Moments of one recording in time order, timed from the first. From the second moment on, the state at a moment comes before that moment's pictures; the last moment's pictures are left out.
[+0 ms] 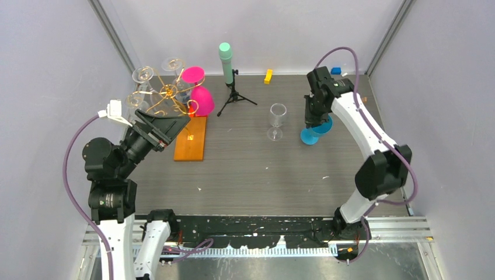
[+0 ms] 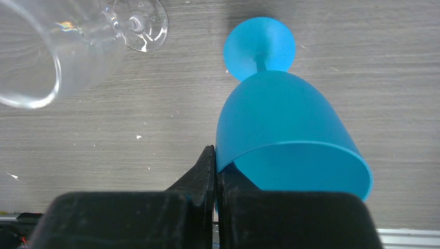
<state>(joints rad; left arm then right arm) 0.06 0.60 1.09 -0.40 0.63 -1.06 0.29 1.60 1.59 -1.12 0.08 0.36</state>
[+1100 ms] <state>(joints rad) 0.06 0.83 1.47 -0.76 0.42 -0.58 0.29 1.94 2.01 -1.21 0.01 0.27</state>
